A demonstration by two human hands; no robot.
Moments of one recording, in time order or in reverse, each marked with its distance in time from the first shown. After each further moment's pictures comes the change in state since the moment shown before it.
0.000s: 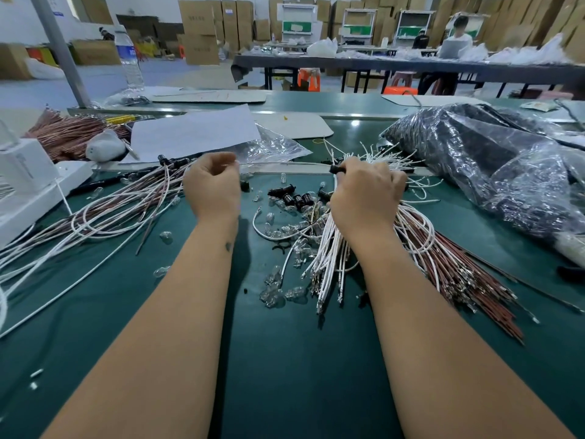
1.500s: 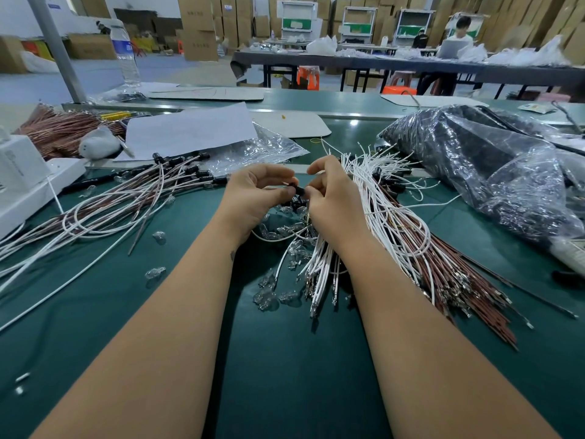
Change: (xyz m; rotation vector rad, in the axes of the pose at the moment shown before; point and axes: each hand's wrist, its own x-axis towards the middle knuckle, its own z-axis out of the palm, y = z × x) left_hand -0.020 -0.003 0.016 -0.193 -0.685 -0.054; right_hand -0.007 -0.012 0.007 0.723 -0.242 -0.015
